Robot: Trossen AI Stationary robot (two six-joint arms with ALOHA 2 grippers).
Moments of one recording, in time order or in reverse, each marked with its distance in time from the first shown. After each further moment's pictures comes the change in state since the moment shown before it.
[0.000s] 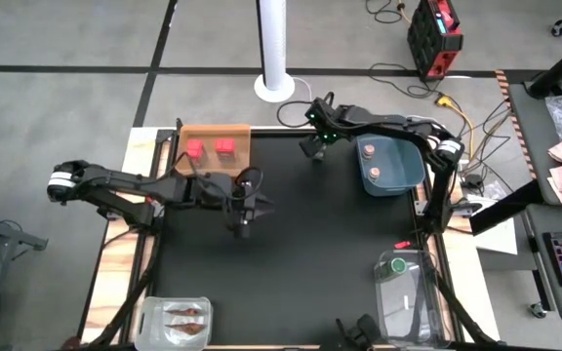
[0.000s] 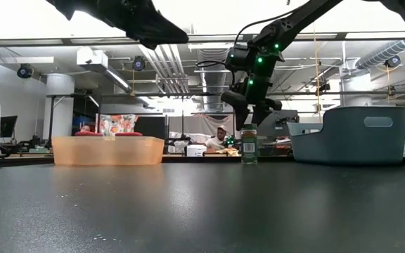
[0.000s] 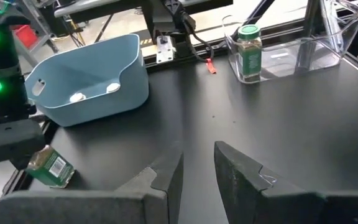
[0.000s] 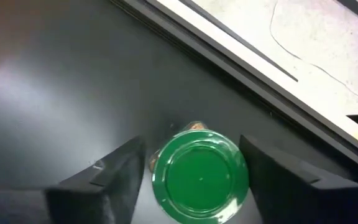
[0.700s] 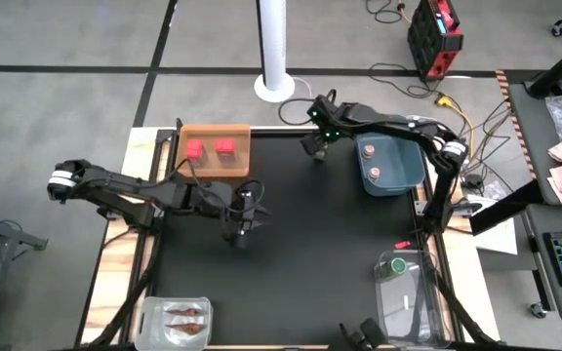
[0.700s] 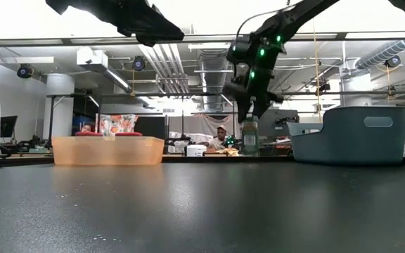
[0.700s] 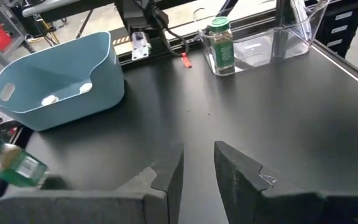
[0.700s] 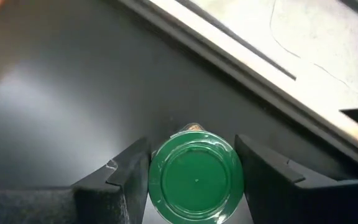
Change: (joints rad) left arm -0.069 0.002 0.000 -0.039 0.000 0.008; right arm 0.003 -0.034 0.012 -0.042 -0.003 0.015
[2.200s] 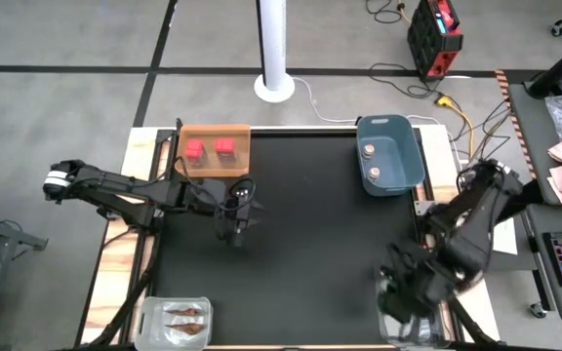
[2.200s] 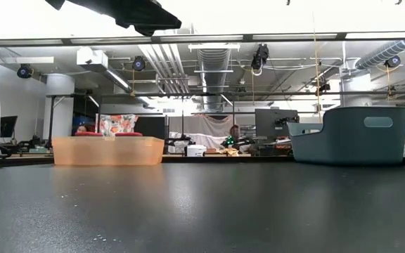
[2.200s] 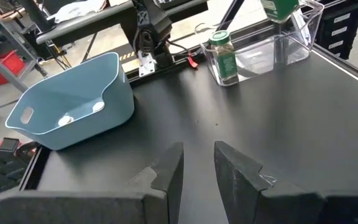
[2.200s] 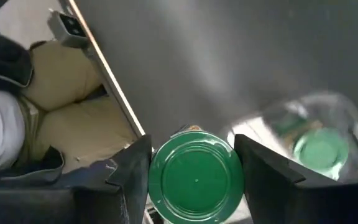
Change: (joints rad) left arm 0.000 -0.050 0.000 0.000 -0.004 0.081; right arm 1.411 -0.400 0.025 -0.541 -0.041 1.027
